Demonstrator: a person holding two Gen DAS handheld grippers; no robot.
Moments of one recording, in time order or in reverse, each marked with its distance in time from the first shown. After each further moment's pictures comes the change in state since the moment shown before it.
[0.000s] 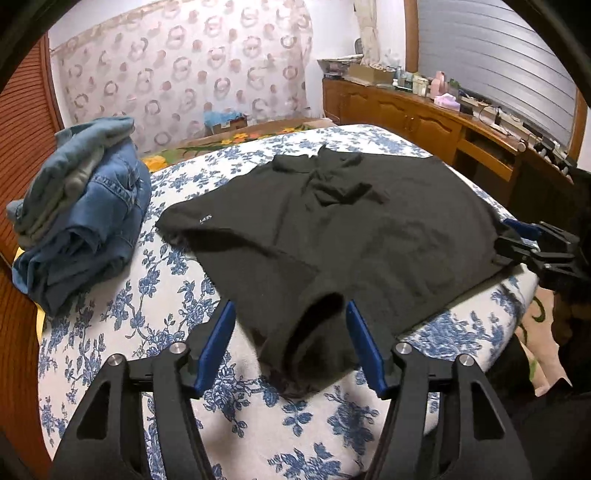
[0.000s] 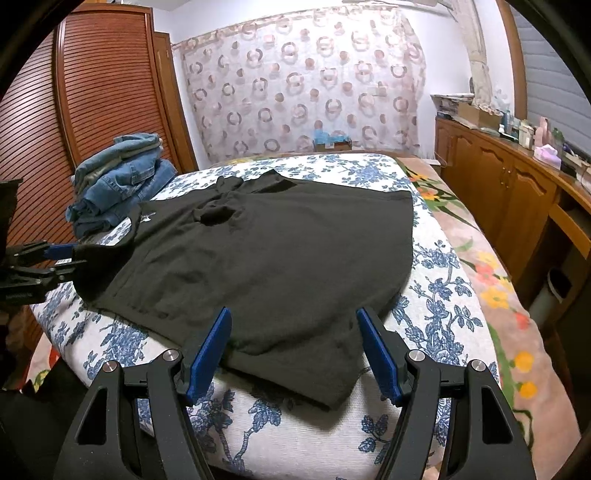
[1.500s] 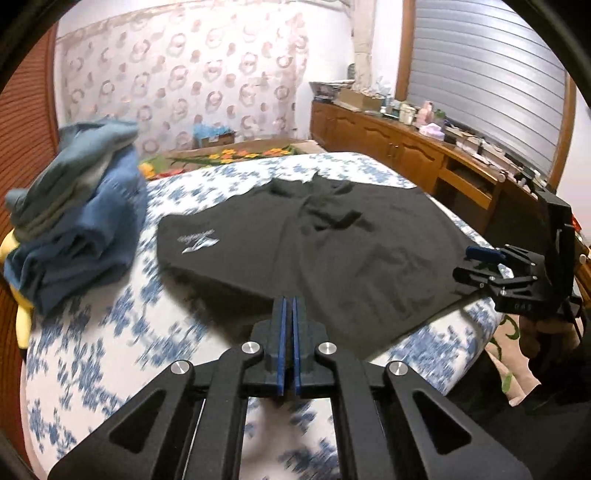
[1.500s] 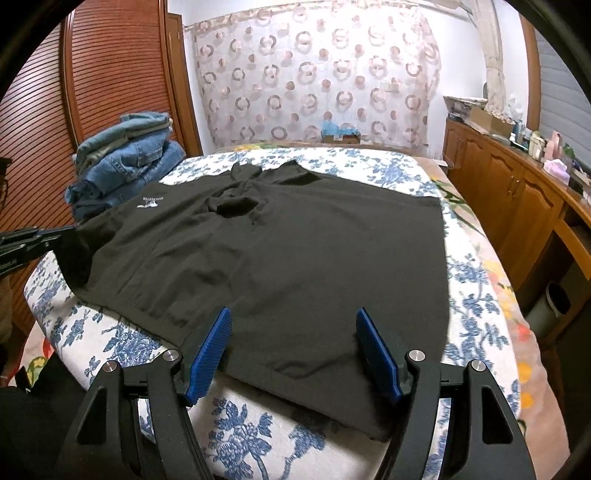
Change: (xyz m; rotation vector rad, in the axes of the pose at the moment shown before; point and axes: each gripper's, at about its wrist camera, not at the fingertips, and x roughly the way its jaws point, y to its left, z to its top) left arm -0.020 0.023 0.005 -0.049 -0.078 -0.125; right arm 0.000 0.018 0.019 -0.064 0.042 -0.013
